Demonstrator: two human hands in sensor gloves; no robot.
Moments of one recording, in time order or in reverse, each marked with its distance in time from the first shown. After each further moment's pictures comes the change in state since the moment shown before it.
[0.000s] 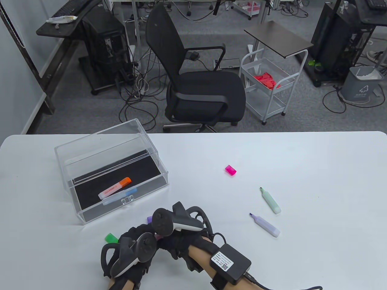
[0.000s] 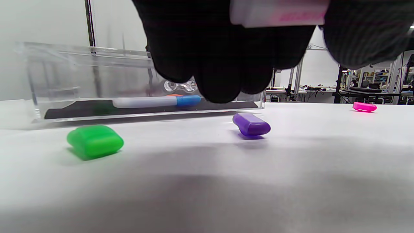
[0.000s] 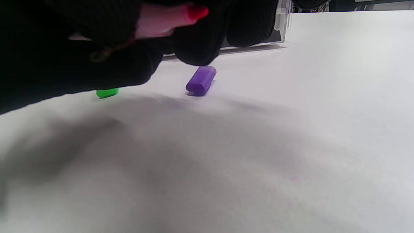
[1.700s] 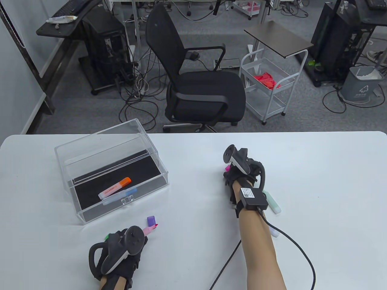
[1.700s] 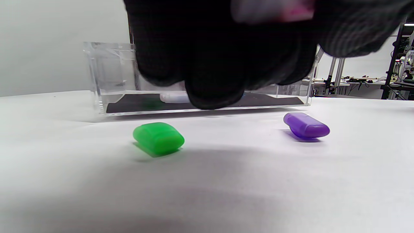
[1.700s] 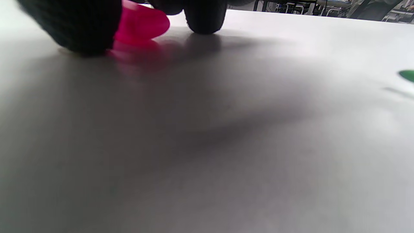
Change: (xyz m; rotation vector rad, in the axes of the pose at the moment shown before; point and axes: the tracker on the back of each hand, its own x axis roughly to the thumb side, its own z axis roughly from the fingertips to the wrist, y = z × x) left_hand -0.030 0.007 -0.001 -0.035 0.173 0.011; right_hand -0.302 -0.019 -0.075 -0.138 0.950 -0.017
